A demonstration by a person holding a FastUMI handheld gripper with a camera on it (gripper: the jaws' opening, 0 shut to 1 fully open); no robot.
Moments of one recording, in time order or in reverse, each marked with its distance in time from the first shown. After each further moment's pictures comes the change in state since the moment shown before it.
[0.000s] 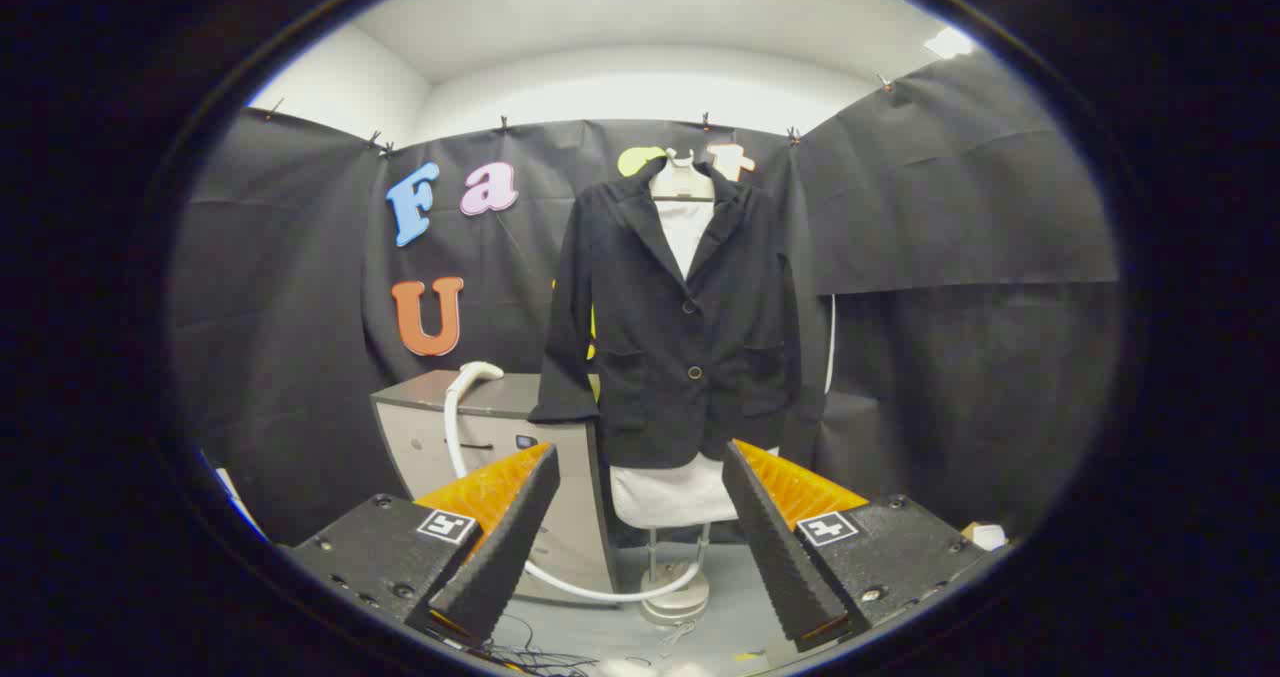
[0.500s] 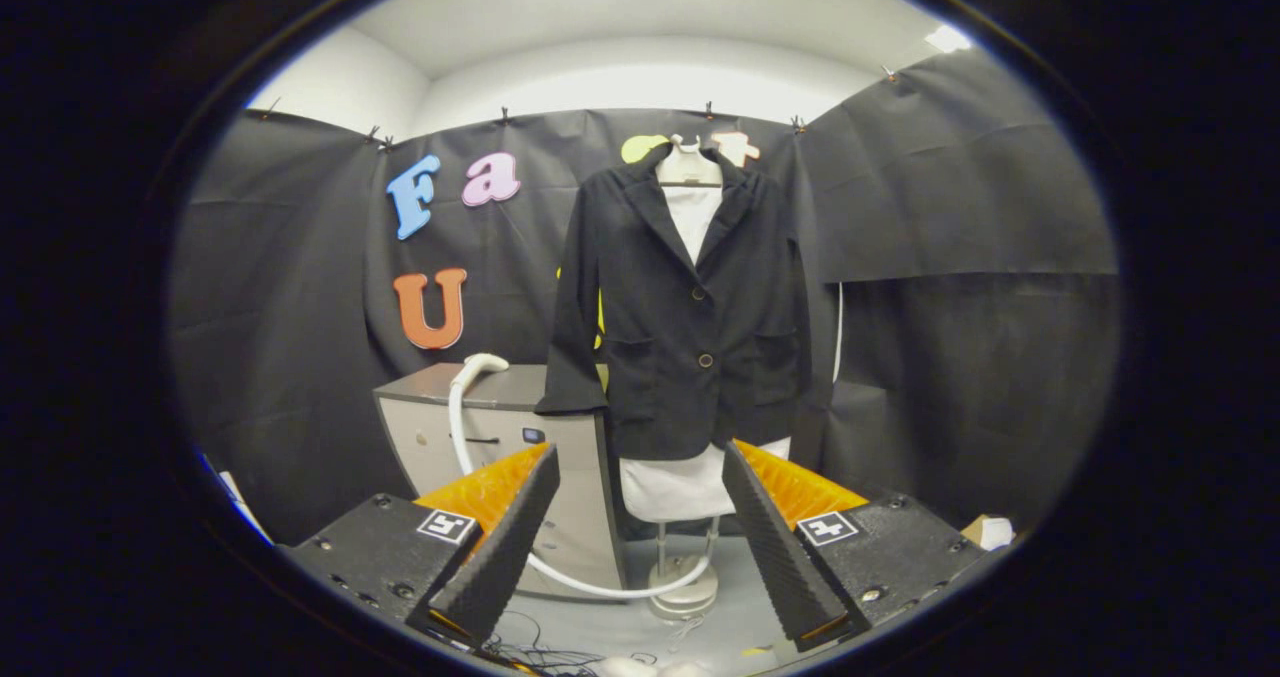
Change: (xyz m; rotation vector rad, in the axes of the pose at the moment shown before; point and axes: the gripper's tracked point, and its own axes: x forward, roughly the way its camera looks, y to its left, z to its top) arm -0.003 -0.002 0.000 -0.003 0.040 0.011
